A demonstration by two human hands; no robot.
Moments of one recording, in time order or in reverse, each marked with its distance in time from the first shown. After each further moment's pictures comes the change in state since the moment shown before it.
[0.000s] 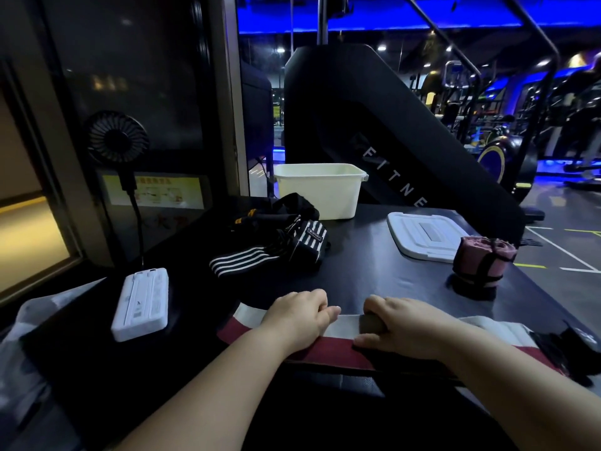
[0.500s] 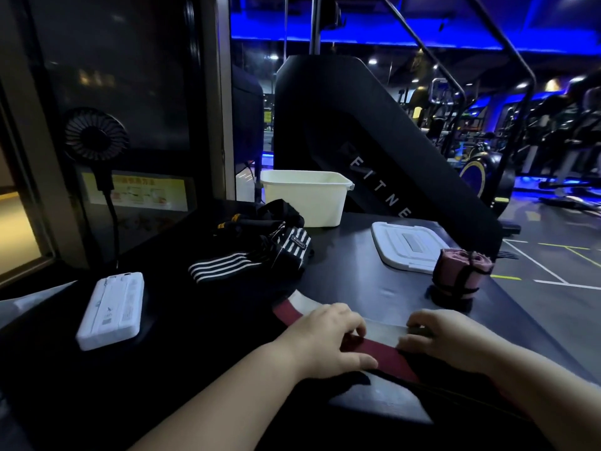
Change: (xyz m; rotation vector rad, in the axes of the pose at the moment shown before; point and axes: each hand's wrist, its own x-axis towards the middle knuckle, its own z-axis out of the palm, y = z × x) left_hand 0.006 0.042 0.021 -0.062 -0.008 0.379; right_hand -0.040 0.066 -0.009 0.135 -0.010 0.320
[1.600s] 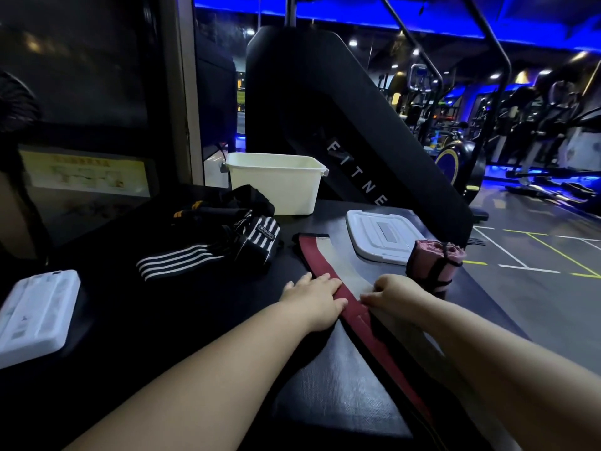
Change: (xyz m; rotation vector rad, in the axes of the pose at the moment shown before) left_hand 0.092 0.002 0.012 0.095 -0.197 -0.357; right_hand 0.075 0.002 -0.007 0.114 0.012 0.229
